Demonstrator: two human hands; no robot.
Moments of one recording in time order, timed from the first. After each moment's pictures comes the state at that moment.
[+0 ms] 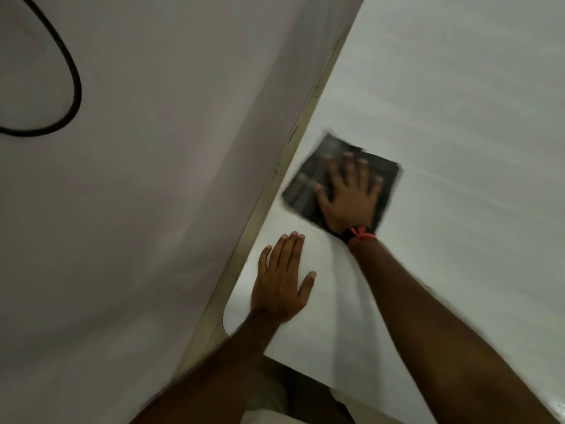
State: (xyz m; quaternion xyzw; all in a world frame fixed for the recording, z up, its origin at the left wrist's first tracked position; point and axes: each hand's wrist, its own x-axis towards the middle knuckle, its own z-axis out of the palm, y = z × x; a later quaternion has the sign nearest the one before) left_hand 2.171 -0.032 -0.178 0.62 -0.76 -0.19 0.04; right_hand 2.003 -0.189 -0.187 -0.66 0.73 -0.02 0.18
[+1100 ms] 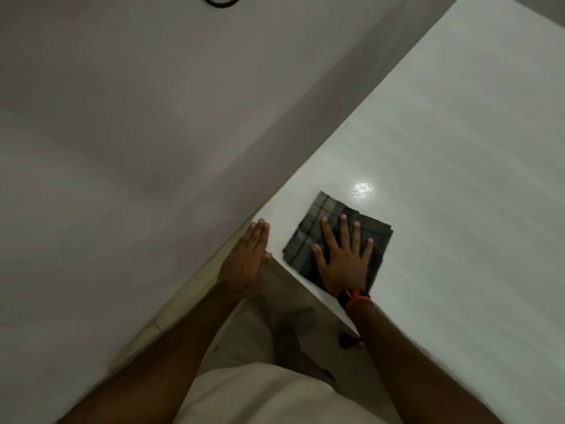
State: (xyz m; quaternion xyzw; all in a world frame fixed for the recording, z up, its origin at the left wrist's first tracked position) left_hand 2.246 0.128 -0.153 0.69 -0.69 -0.21 -0.02; right_hand 2.015 0.059 -0.173 -0.75 0.62 0.06 0.22
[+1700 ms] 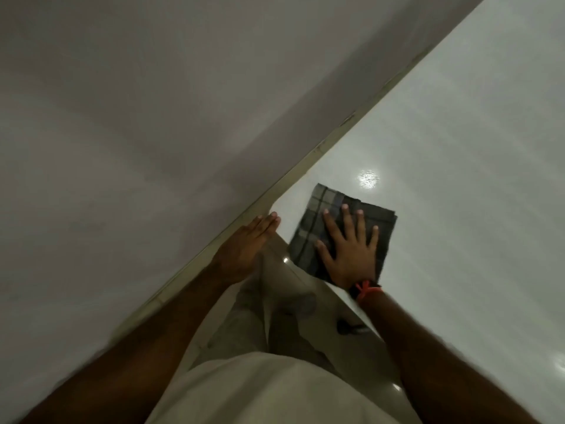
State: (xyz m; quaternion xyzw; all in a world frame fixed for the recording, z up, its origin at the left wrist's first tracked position) left_hand 2.293 0.136 -0.153 0.62 -0.73 -0.29 0.03; right_hand 2.029 0.061 -0.171 -0.80 0.56 0.08 0.20
